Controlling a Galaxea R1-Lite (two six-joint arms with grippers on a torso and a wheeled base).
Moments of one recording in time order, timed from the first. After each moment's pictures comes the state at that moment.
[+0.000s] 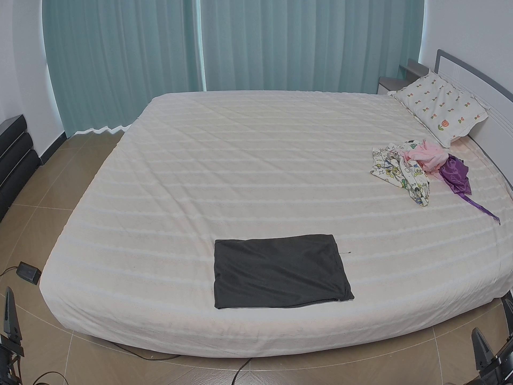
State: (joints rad) left arm -0.12 0.10 -0.02 -0.34 0.43 0.07; right arm 0.00 0.02 -0.02 -0.04 0.13 -0.02
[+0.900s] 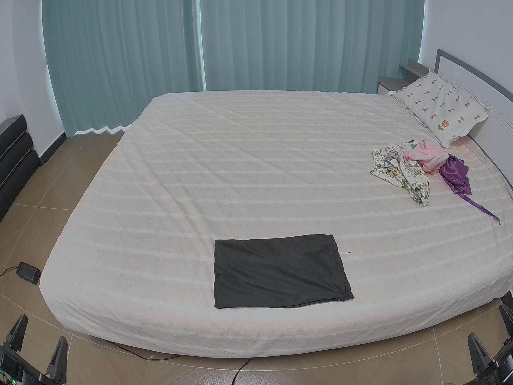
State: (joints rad) left arm 0.01 0.02 -0.02 -0.01 -0.02 -0.01; right arm 0.00 0.01 -0.03 0.01 0.17 0.00
